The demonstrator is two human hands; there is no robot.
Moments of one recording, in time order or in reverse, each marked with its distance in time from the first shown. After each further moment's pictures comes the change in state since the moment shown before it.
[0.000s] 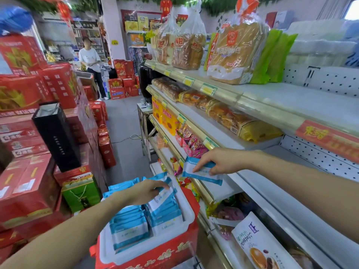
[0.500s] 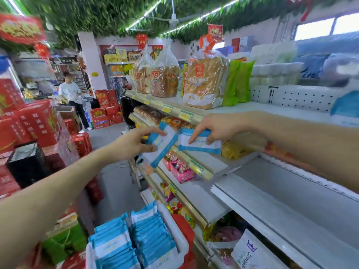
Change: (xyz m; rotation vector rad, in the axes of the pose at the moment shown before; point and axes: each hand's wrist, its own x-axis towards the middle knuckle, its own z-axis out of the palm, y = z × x) left_hand -0.001 0.116 -0.241 -0.216 0.329 0.288; right_hand -0.065 -0.005 -0.158 -0.199 0.225 0.064
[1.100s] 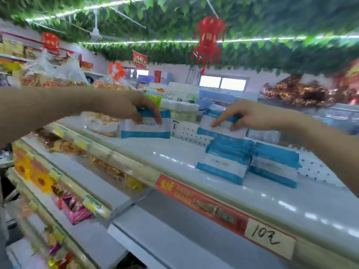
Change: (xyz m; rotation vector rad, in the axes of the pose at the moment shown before) left_hand 0.194 0.231 0.001 0.096 -0.296 0.461; right_hand -0.299 0.115 -0.118 0.116 0.297 0.512
